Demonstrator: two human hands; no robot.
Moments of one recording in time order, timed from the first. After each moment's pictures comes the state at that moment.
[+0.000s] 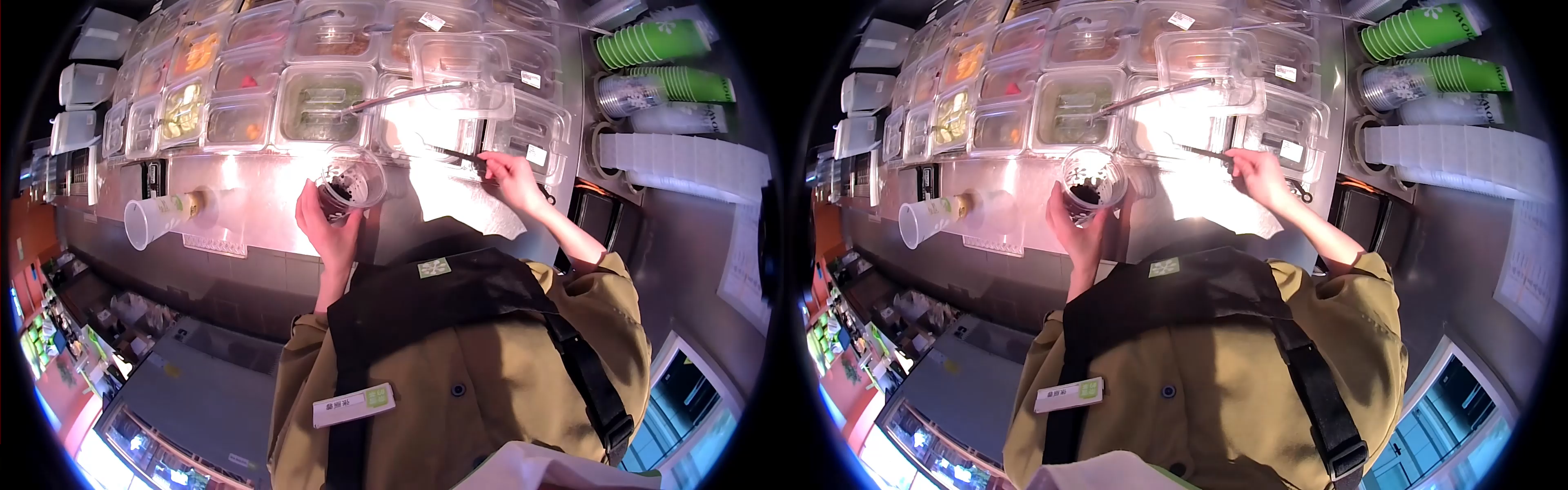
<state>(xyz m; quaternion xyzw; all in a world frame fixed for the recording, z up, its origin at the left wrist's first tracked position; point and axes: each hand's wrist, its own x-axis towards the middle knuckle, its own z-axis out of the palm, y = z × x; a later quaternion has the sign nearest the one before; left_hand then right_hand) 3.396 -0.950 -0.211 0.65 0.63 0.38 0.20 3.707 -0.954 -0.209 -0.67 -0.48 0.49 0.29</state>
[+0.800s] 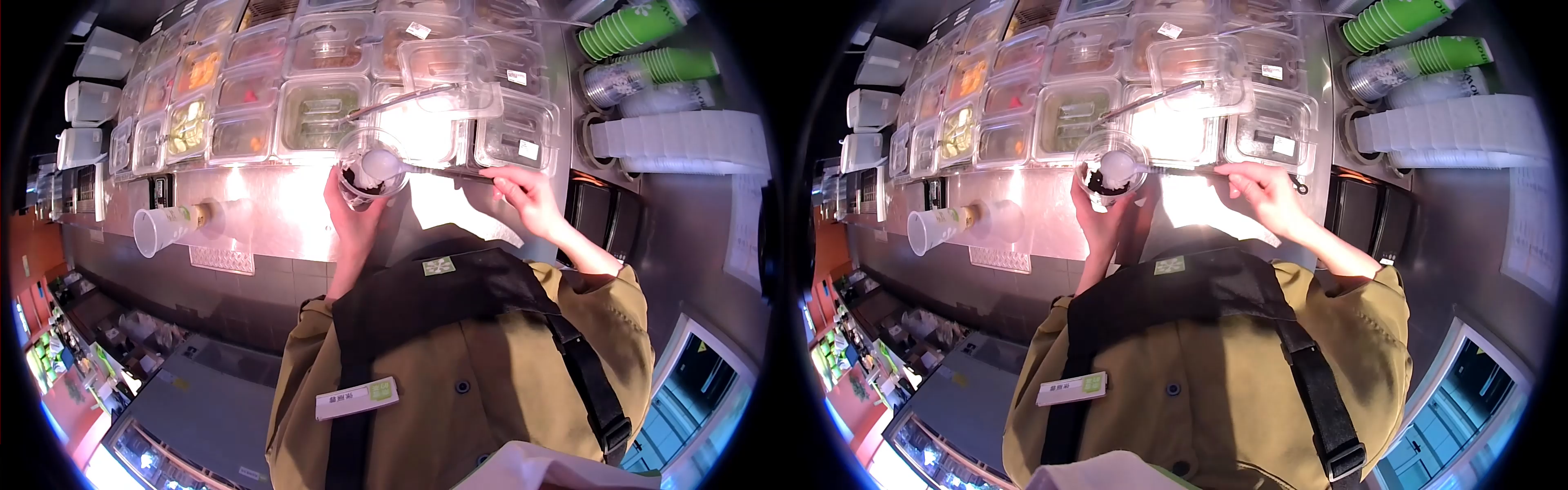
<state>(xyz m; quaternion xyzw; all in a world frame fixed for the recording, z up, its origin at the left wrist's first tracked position) 3.428 -0.937 -0.214 0.62 0.56 0.44 0.32 3.686 -0.983 -0.114 -0.61 -0.55 0.47 0.34</state>
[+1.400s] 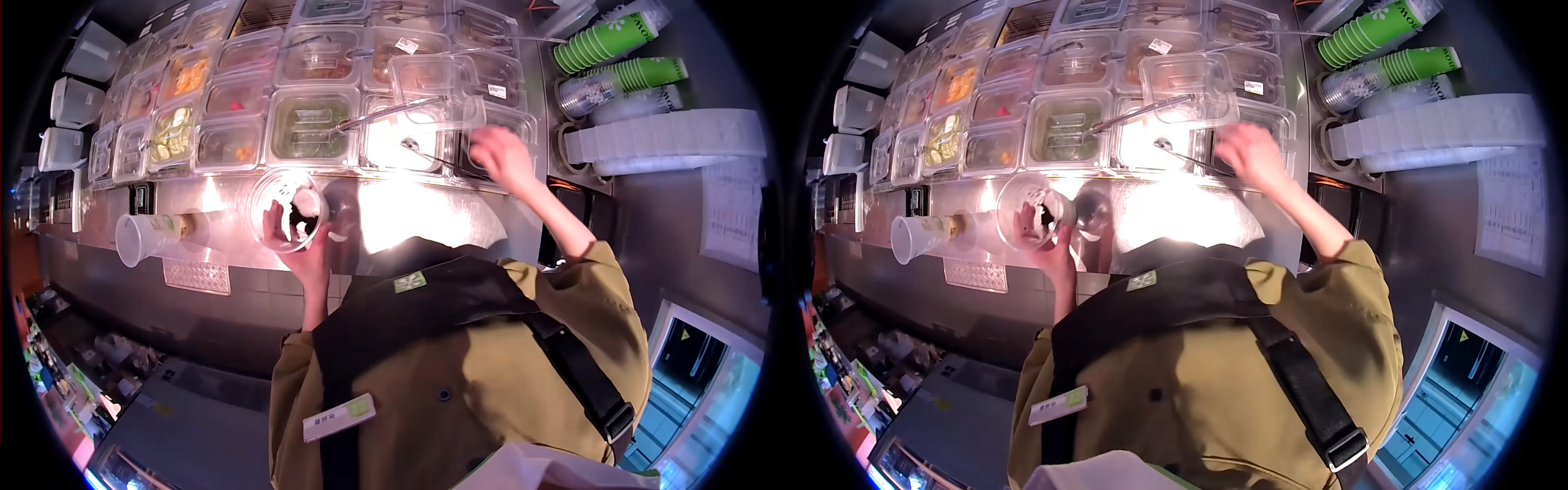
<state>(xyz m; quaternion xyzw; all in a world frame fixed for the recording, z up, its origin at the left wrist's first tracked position) 3.367 -0.951 -0.205 0.44 0.52 0.61 0.40 3.718 -0.929 -0.165 -0.60 -0.78 -0.02 0.18</state>
